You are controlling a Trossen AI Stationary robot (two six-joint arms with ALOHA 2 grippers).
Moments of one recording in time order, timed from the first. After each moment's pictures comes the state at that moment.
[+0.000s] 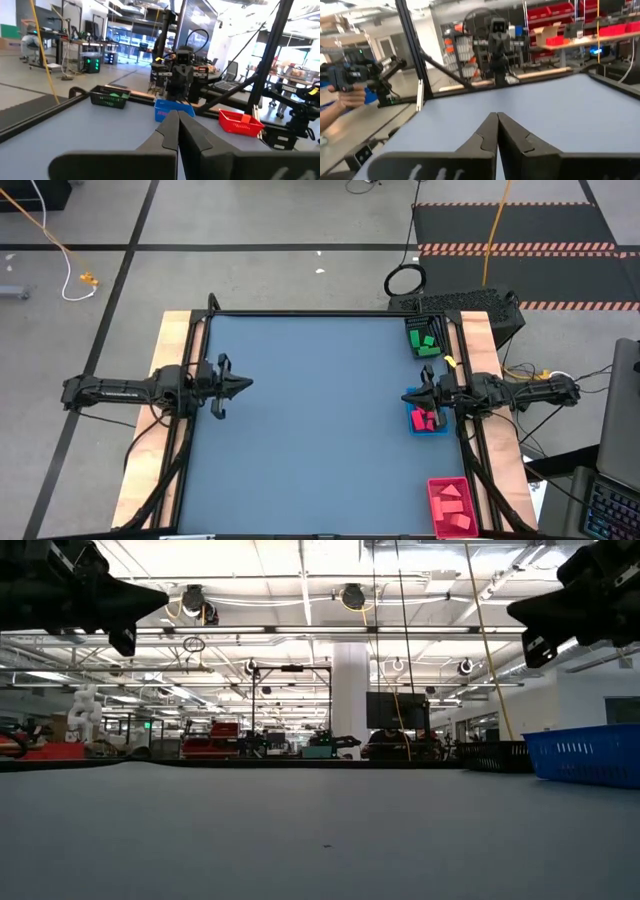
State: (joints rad) left arm 0.02 0.24 0.04 0.33 -0.04 -0.18; right arm 0.11 0.04 0.02 0.09 0.05 0.20
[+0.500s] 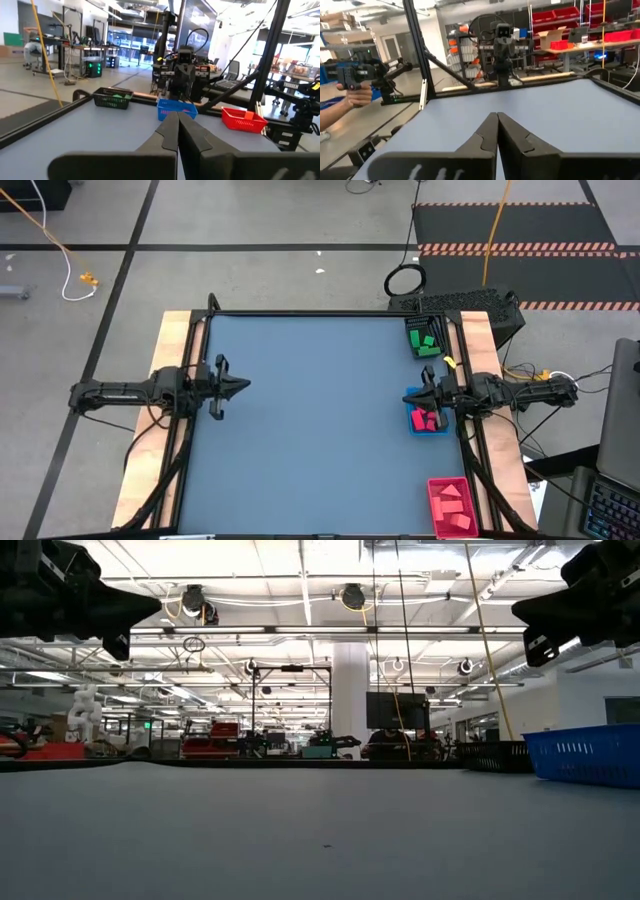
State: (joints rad) left arm 0.02 0.10 0.01 0.23 -0.04 -0.14; right arm 0.11 0.00 0.02 0.04 0.02 0.16
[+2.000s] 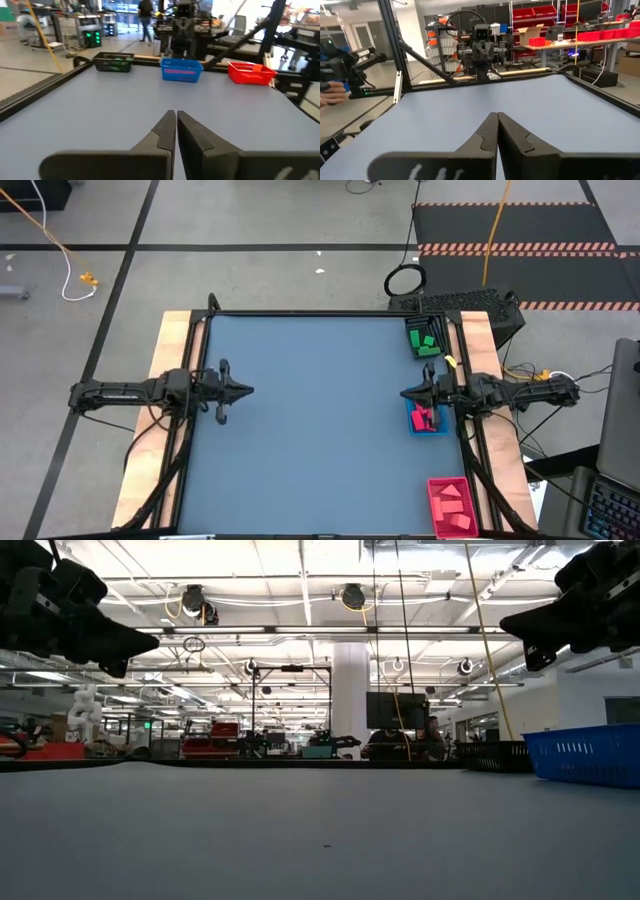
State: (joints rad) left arm 0.02 0.10 0.01 0.02 -0.03 -0.06; right arm 0.11 0.03 0.02 0.02 0.13 0.12
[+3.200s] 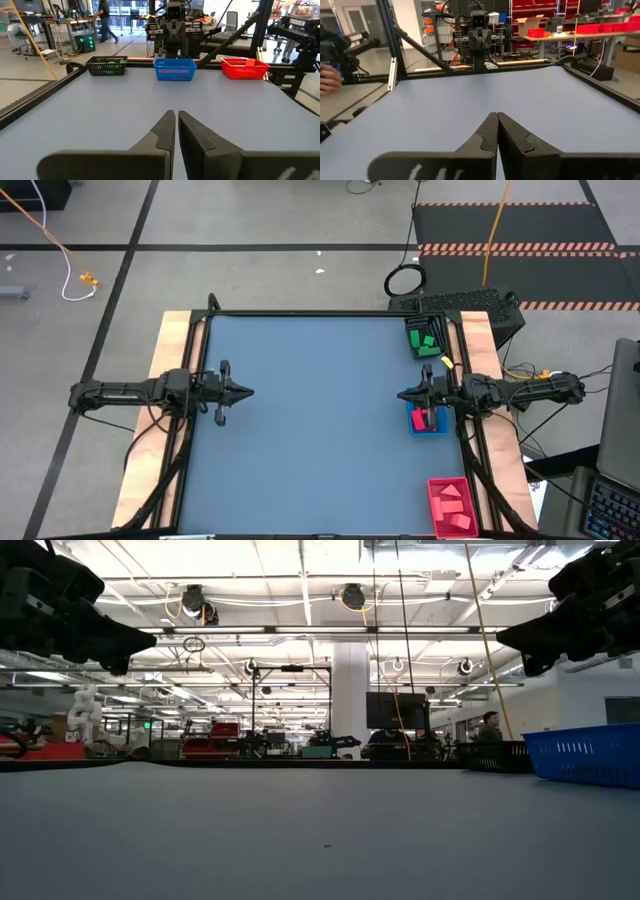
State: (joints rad) left arm 0.02 0.10 0.01 0.03 0.02 0.00; right arm 0.11 0.13 0.02 0.06 0.13 0.10
